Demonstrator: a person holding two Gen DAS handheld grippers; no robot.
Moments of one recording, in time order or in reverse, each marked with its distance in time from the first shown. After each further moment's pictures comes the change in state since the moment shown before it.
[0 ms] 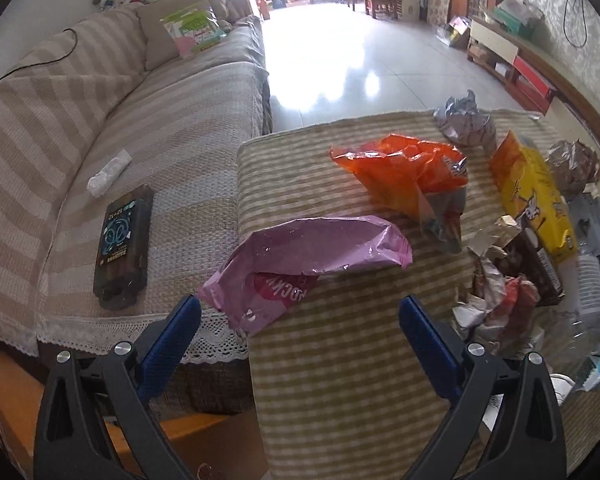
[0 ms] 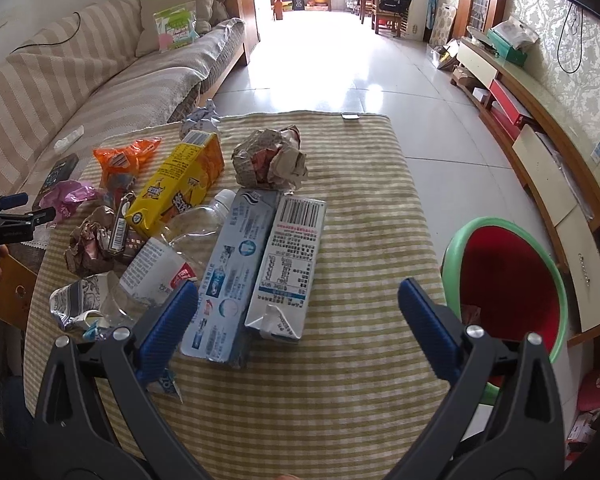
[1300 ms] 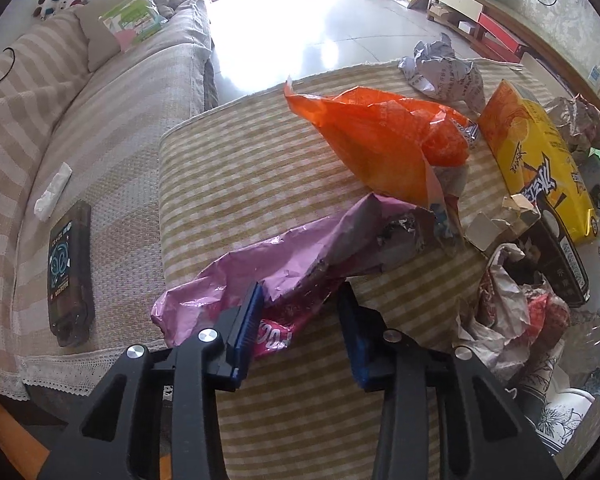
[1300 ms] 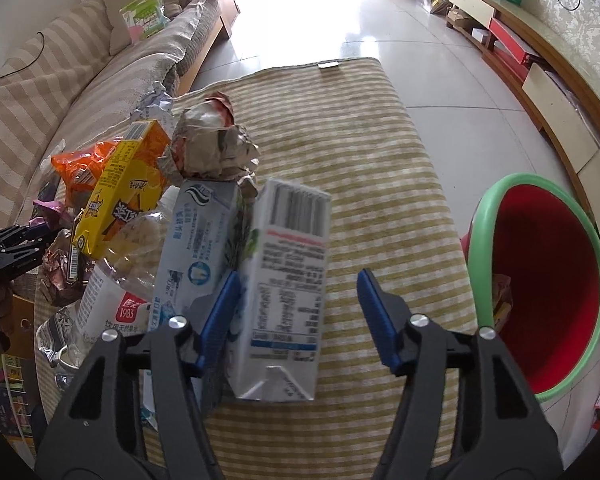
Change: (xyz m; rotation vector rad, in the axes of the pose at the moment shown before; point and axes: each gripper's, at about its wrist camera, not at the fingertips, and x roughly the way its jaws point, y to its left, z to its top) left arm 0.041 -0.031 0.014 0.104 0.089 -0.124; right arm 0.063 -0.036 0.013 0.147 0.147 0.092
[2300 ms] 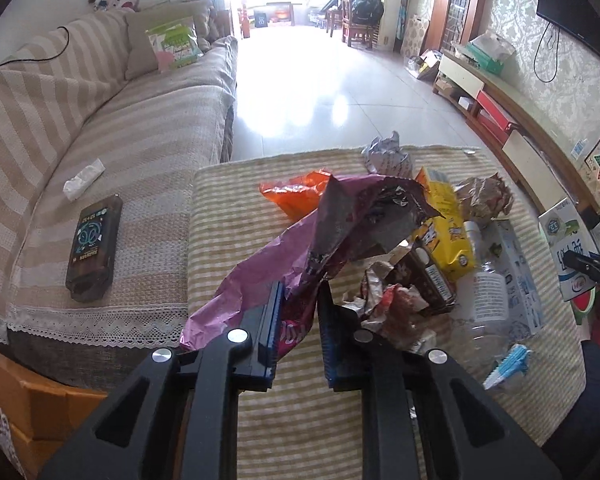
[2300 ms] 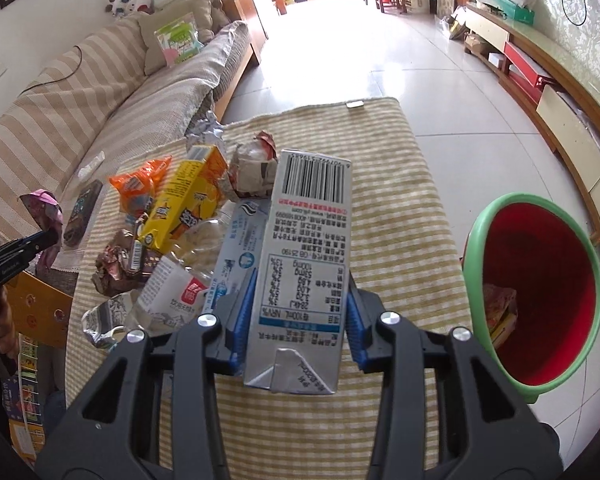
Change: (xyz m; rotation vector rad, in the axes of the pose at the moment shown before) left arm -0.122 -0.013 -0.036 -0.170 -0.216 -0.054; right arm -0.066 0.006 -0.014 -0.045 -0.123 0.080
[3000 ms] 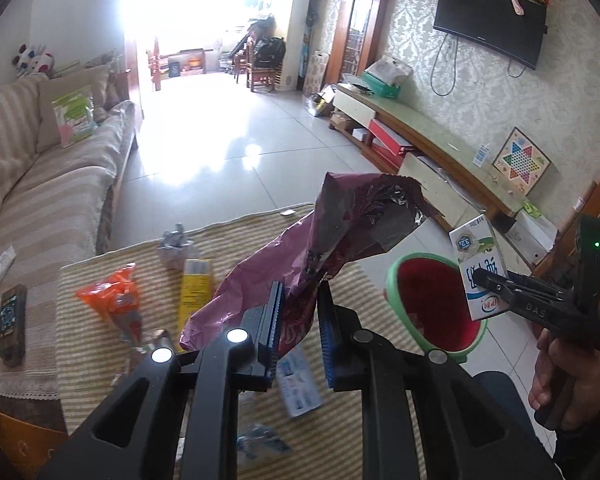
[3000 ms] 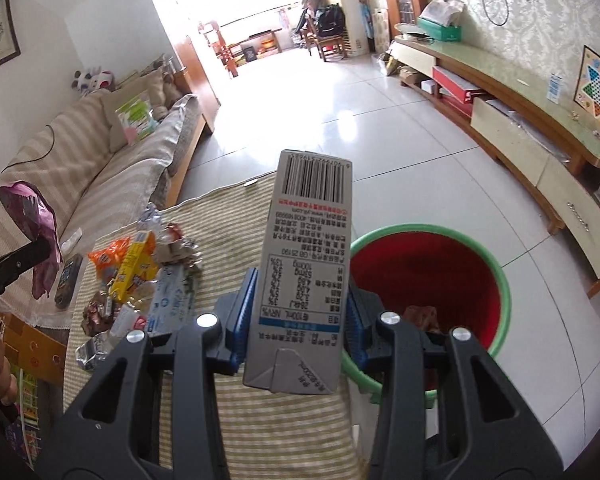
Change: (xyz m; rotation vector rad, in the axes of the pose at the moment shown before) left arm -0.061 -0.220 0.046 0.148 -0.145 -0.285; right arm -0.105 -0.120 -0.003 0.150 -0.214 -0.113
